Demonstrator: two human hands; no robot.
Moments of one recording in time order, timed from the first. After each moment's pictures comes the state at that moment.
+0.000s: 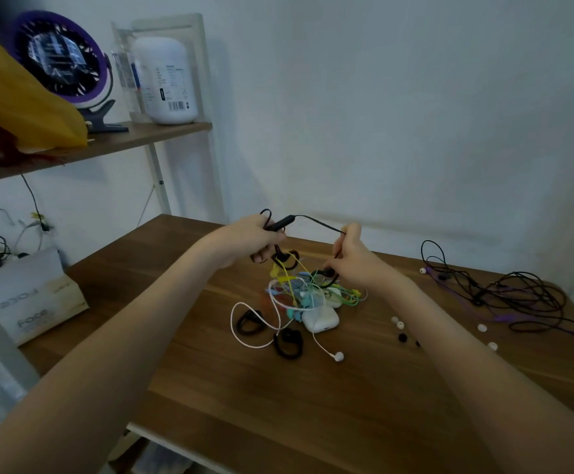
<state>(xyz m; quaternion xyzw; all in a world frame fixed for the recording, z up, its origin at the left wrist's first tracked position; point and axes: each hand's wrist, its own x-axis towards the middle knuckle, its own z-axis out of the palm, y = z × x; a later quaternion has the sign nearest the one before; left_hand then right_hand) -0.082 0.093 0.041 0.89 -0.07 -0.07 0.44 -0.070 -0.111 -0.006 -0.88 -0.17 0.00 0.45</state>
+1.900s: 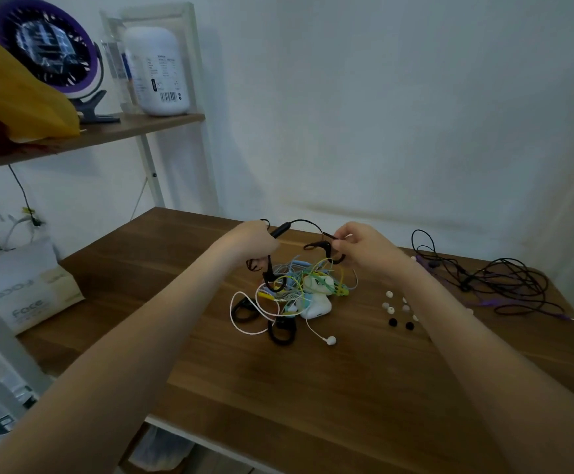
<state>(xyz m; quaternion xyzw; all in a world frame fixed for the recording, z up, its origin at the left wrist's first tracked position) -0.084 0.072 0.027 0.96 0.00 -0.07 0.27 -0.087 -0.132 0.001 -0.86 -0.09 0.02 0.50</state>
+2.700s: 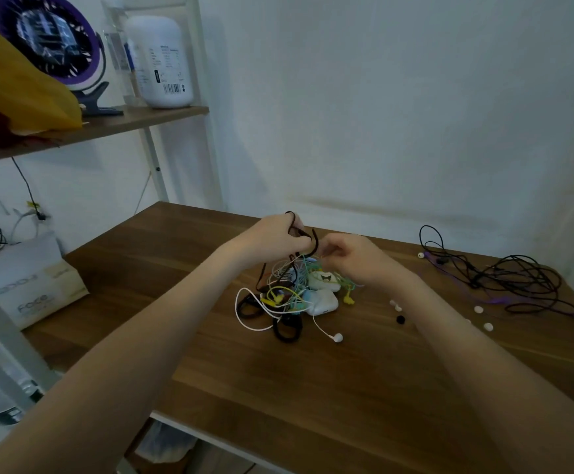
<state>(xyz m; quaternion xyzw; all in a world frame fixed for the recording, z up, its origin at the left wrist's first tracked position) -0.087 0.064 0.018 0.94 -0.16 0.00 0.31 -0.087 -0.118 -0.014 -0.90 -0.21 0.02 0.38</state>
